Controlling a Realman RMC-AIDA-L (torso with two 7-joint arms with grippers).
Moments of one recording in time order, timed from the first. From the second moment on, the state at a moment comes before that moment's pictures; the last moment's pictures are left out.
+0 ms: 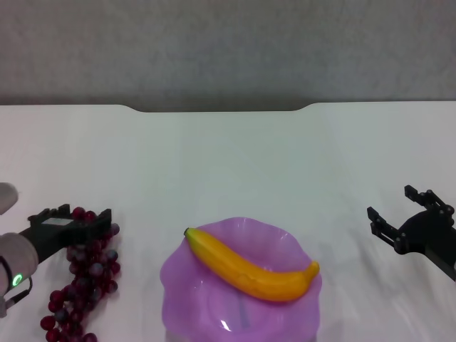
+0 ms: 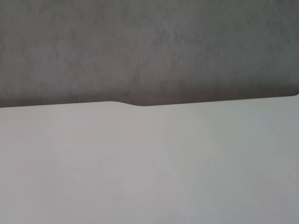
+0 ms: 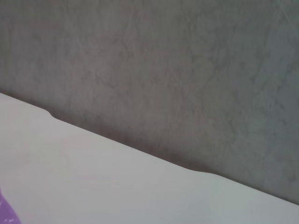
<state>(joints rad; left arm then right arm) -0.16 -2.04 1.64 0.95 -1.69 -0.32 1.38 0.34 2.01 1.19 0.32 0.05 0.87 -2.98</state>
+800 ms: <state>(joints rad) -0.18 -2.04 1.64 0.89 -1.69 -0.25 1.39 0.34 2.01 1.19 0.32 0.05 0.87 -2.98</state>
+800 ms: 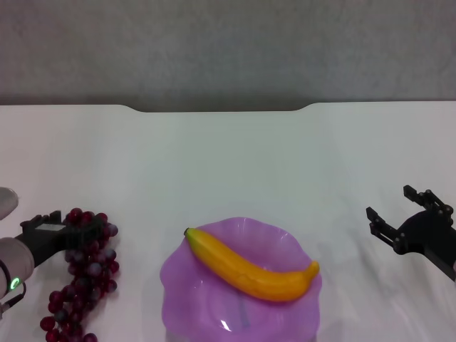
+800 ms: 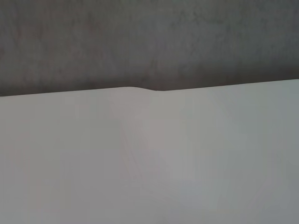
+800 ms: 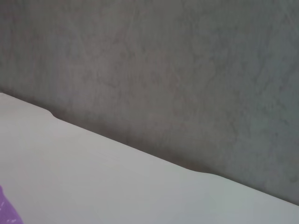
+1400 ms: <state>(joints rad) -0.18 -2.04 1.65 0.89 -1.71 -0.26 1.39 0.34 2.01 1.19 0.32 0.05 0.88 -2.98</state>
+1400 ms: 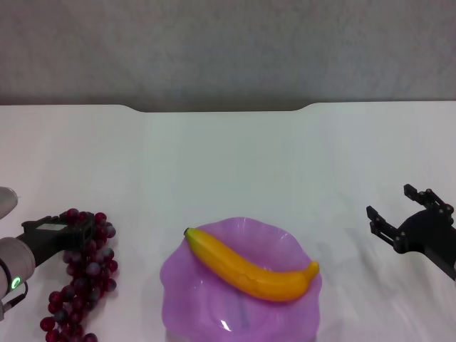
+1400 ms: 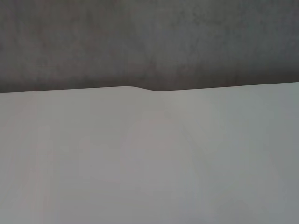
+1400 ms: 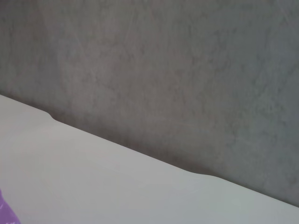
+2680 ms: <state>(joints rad) -0.08 -2.04 1.64 1.06 -1.72 -0.31 1.41 0.33 2.01 1.19 0.32 0.05 0.88 -2.98</state>
